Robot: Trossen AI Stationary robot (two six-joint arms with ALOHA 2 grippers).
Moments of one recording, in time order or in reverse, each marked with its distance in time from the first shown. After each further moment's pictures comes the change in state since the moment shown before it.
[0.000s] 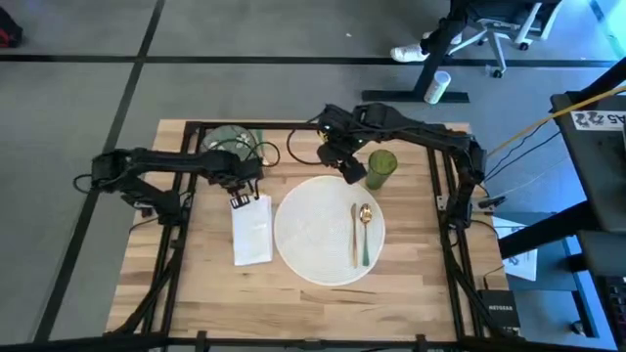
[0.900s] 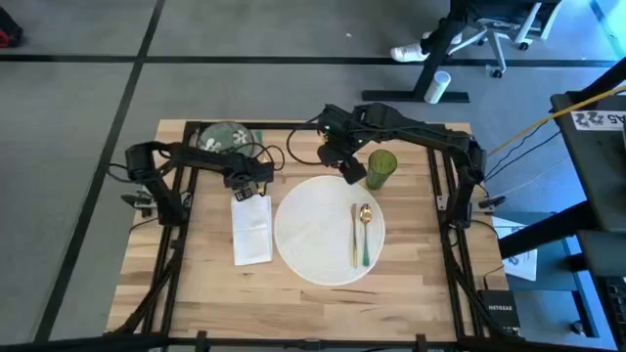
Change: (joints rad) left arm 0.067 0.254 -0.001 0.115 -0.288 -0.029; right arm -0.001 0.000 0.000 -0.009 0.000 0.006
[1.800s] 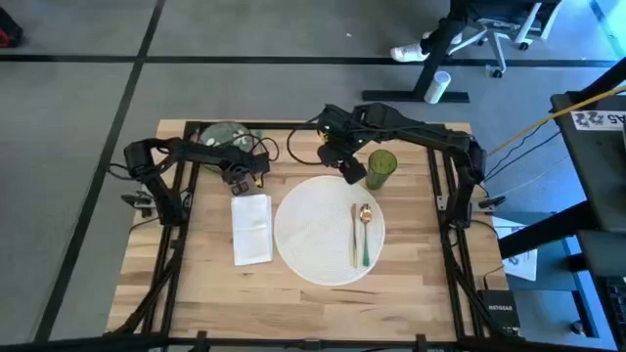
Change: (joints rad) left arm 0.115 -0.002 -0.048 0.059 -0.011 0.105; right arm 0.000 0.000 0.000 0.001 0.000 -0.002
